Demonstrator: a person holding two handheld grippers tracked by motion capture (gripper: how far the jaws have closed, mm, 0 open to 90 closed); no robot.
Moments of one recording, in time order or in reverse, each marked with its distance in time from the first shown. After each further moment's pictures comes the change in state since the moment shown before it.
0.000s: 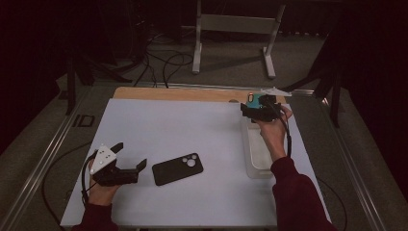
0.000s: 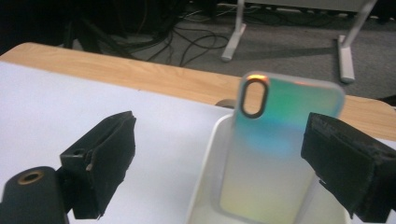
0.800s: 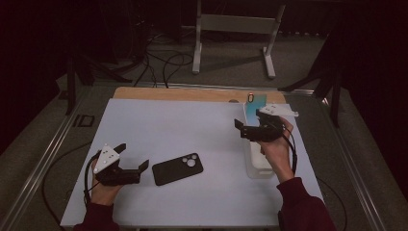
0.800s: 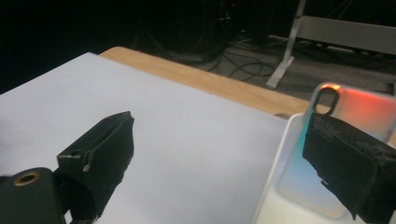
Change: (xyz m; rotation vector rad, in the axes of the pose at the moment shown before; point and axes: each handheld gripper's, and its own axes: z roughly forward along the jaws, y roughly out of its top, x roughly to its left) left arm -0.002 -0.003 0.007 0.020 -0.016 0.000; right arm 0.040 -0.023 -0.067 -0.113 0.192 -0.109
